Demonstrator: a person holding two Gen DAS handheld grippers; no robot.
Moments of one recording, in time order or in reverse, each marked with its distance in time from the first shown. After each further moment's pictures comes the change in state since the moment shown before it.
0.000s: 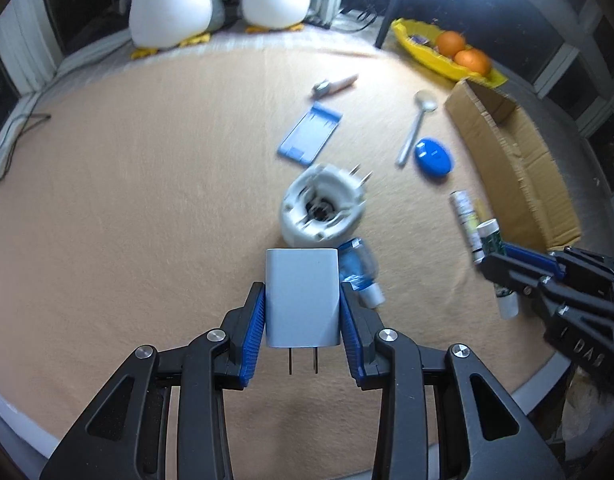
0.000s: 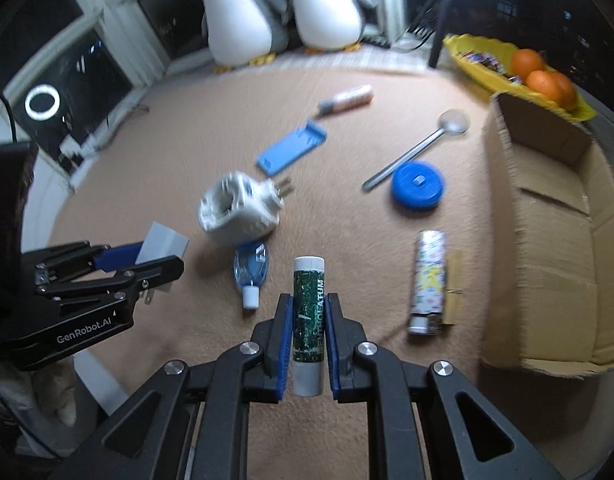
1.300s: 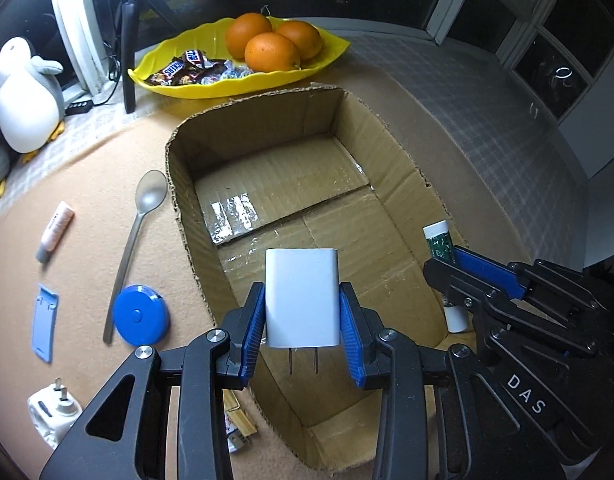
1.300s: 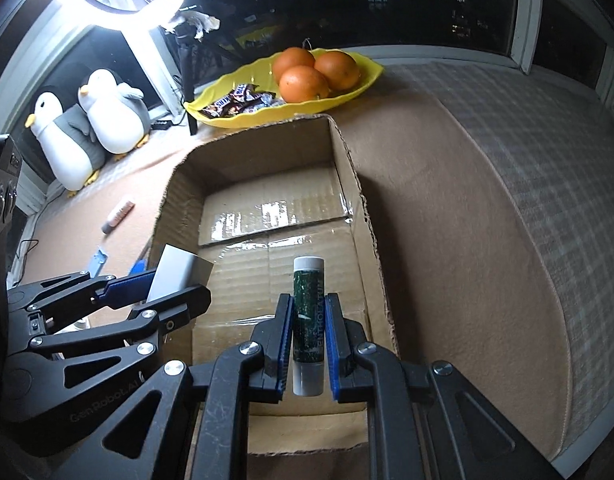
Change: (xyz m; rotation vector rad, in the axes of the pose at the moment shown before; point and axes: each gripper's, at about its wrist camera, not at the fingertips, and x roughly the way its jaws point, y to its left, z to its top) left arm 0.079 -0.255 0.106 0.314 0.030 -0.165; right arm -0.047 -0.226 0.006 0.343 -0.097 -0.248
